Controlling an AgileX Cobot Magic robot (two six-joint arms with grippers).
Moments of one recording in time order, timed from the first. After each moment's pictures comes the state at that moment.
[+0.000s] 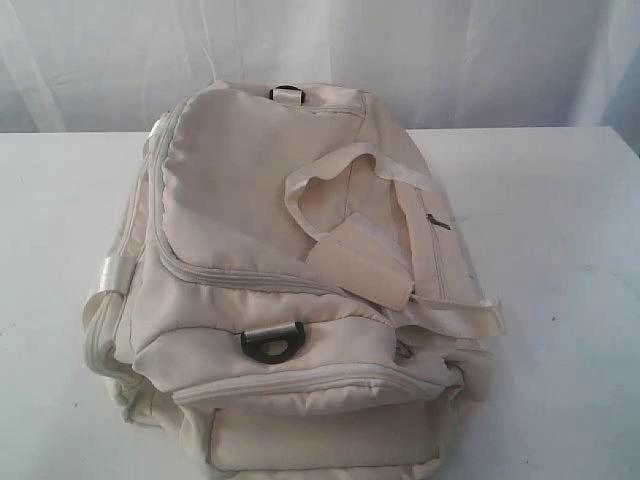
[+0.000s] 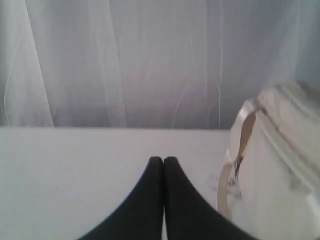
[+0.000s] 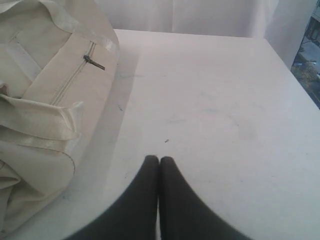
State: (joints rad) left arm 0.02 0.00 0.02 -0.04 -0.04 0.00; right arm 0.22 0.01 0.00 -0.04 0.35 0.04
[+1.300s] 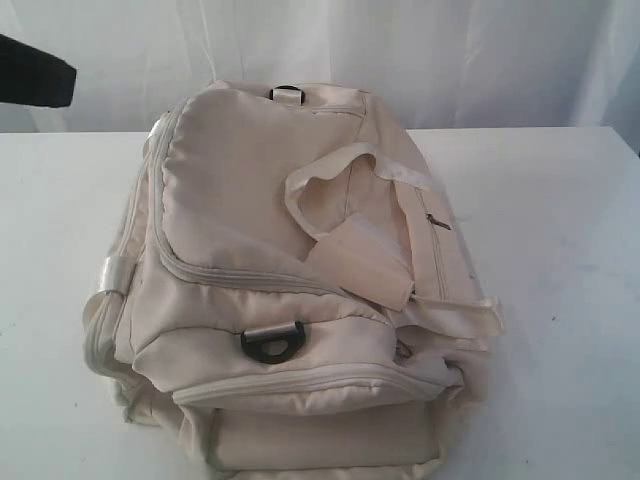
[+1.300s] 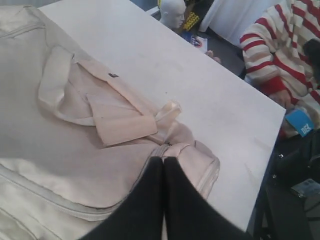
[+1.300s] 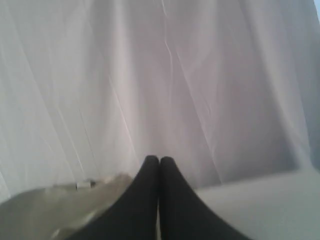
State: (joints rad) left arm 0.01 1.09 -1.14 -1.06 1.30 0.95; right arm 0.22 0.01 -0.10 -0.09 -0.08 0.46
